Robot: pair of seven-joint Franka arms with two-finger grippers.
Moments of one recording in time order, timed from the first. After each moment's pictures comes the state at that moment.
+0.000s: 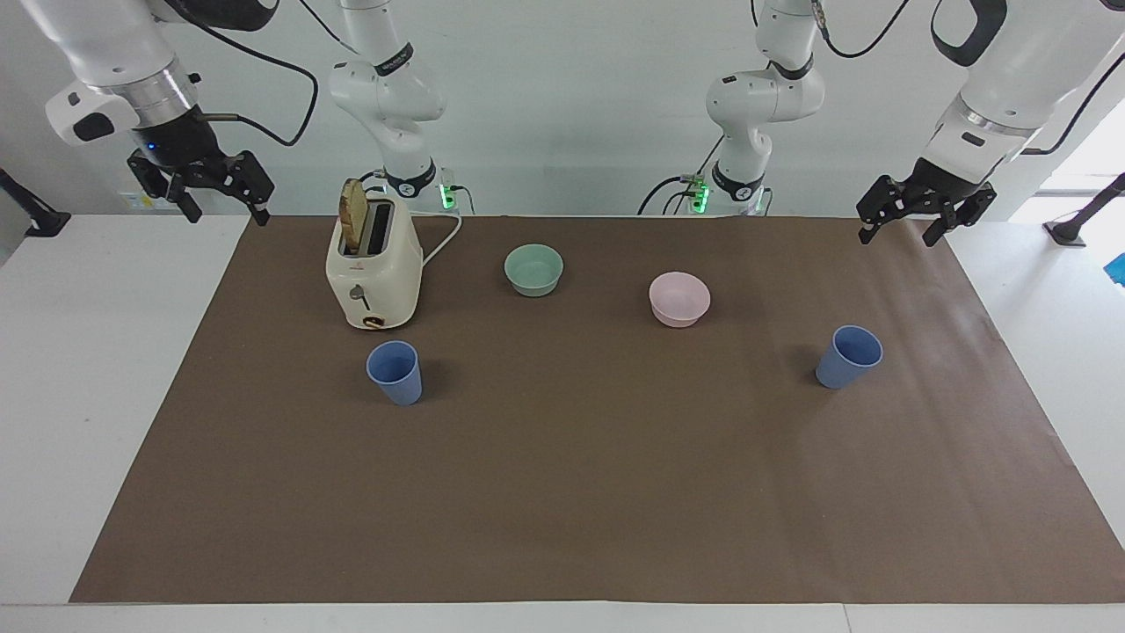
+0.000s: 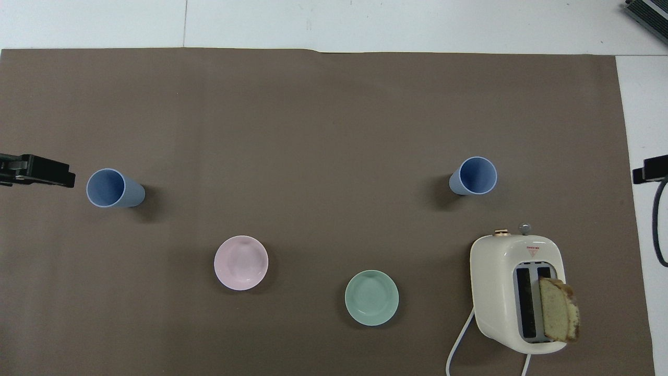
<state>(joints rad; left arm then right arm) 0.09 -0.05 -0.10 -1.62 -0.04 1.57 0.07 -0.20 -0.03 0.05 -1.54 0.01 1.53 -0.07</state>
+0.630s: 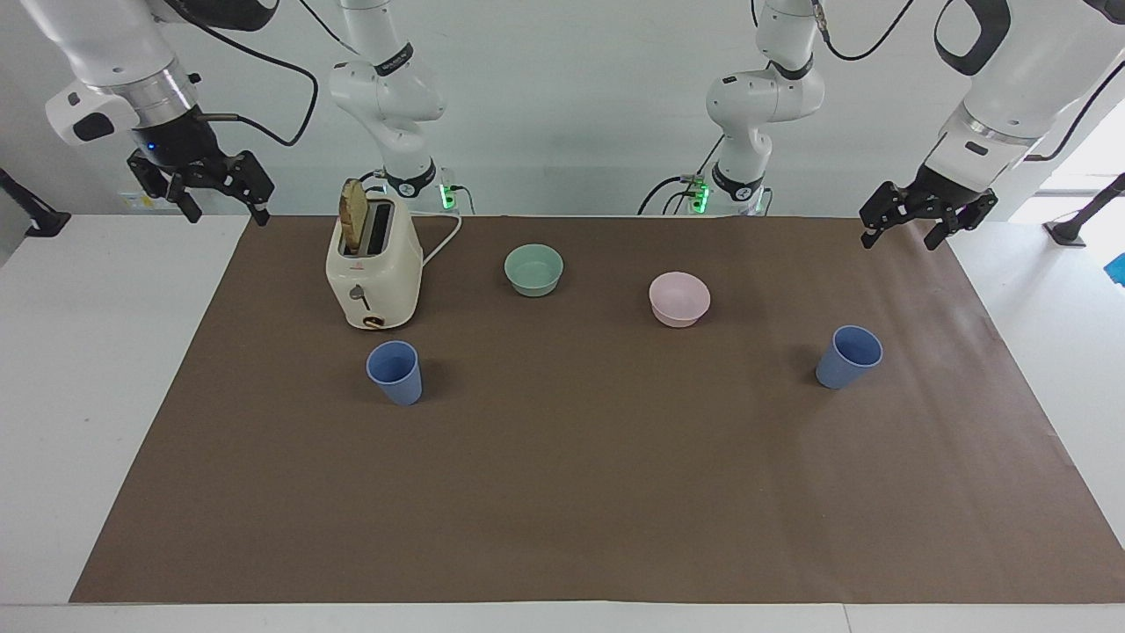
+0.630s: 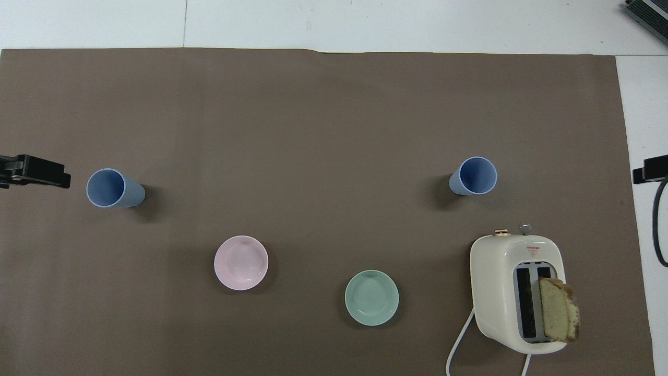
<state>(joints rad) 0.11 -0.04 -0.10 -1.65 -0.04 1.60 0.07 -0.20 -0.03 0.05 -1.54 0.01 1.53 -0.07</state>
